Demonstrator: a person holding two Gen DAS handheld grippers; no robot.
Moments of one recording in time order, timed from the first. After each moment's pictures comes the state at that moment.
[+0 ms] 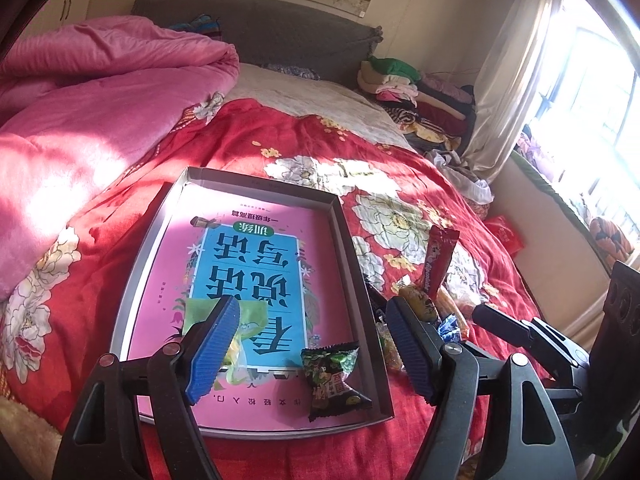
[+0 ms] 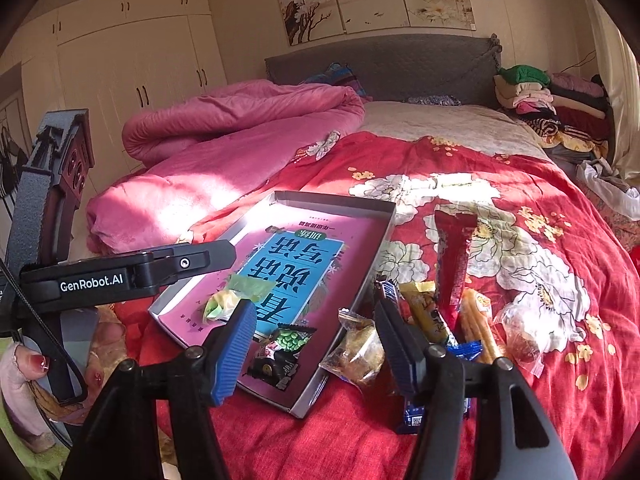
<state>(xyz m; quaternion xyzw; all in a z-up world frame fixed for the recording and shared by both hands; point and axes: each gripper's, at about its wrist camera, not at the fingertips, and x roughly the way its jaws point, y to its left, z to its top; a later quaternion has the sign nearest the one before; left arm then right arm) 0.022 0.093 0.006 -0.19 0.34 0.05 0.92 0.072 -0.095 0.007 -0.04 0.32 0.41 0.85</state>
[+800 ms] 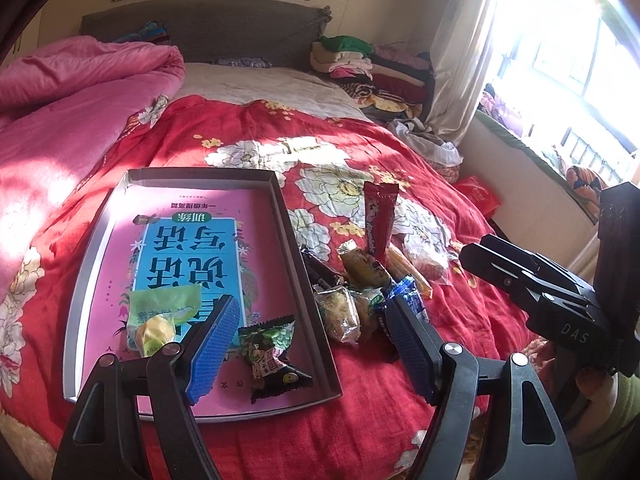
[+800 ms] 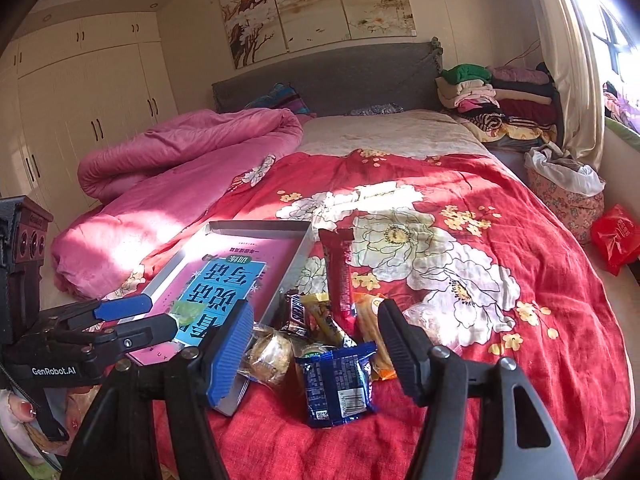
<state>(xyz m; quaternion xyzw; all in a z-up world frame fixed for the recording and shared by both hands) 0.026 0.033 0.003 -0.13 0.37 -0.01 0.92 0.099 -0.166 0.017 0.00 0.31 0.33 0.89</state>
